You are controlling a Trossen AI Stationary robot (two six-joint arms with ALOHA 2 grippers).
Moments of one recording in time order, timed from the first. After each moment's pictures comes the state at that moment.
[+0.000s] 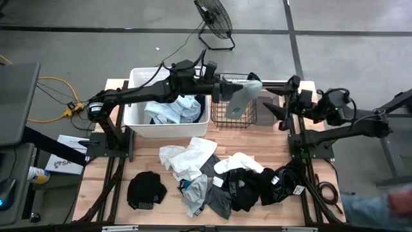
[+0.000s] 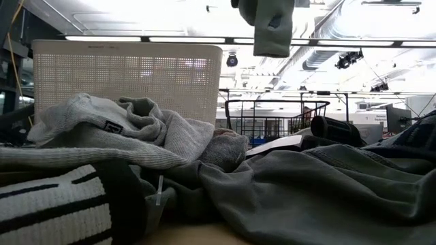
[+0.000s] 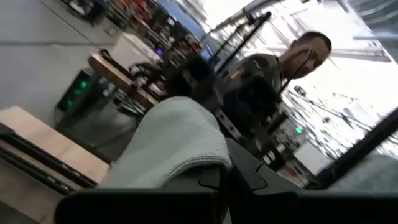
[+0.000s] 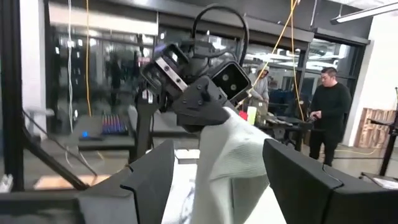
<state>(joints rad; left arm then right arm) 0.23 1.70 1.68 0.21 0.25 -0.74 -0.01 0.68 0.87 0.01 0.23 -0.16</state>
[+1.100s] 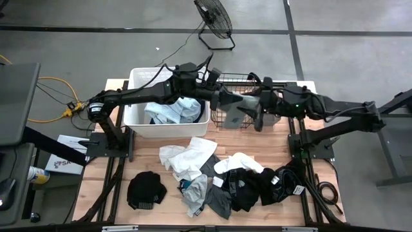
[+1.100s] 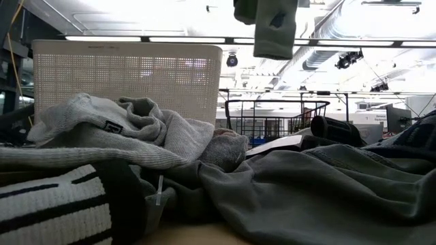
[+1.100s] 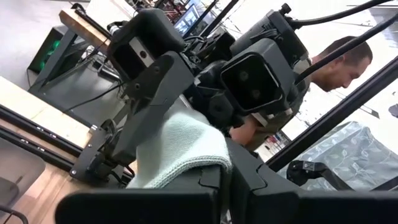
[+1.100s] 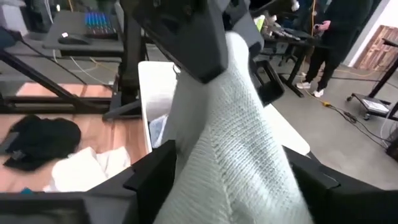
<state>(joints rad) 0.21 1.70 1.68 0.13 0.38 -0.76 -0.02 1.04 1.16 -0.35 0.28 -0.09</state>
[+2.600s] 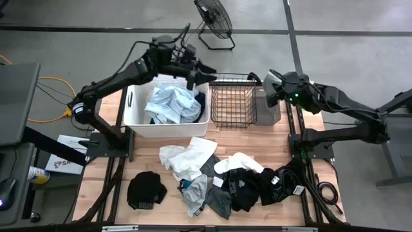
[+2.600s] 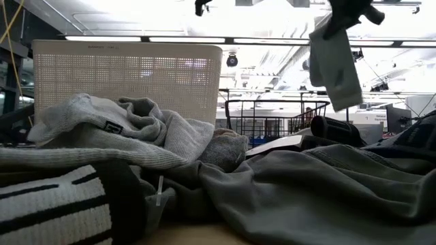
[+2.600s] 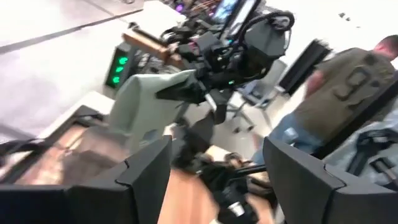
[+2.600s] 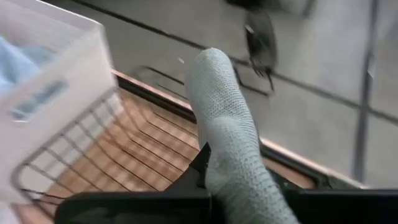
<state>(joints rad) 0.48 1.52 1.68 -0.25 0.52 -0.40 -0.31 0.92 1.16 -0.96 0.63 0.49</state>
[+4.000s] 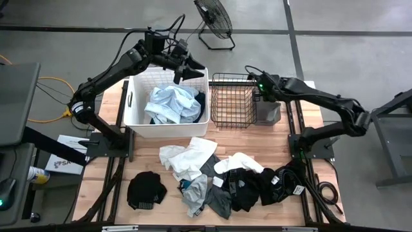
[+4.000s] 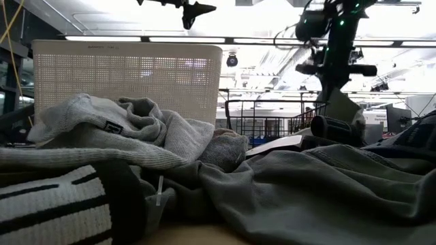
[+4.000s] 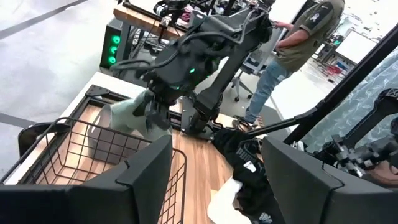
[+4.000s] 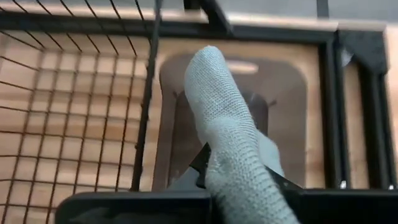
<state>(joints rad) 0.66 1.51 1.68 -0.42 0.78 -0.18 -0.63 1.29 1.03 -0.95 0.38 0.87</state>
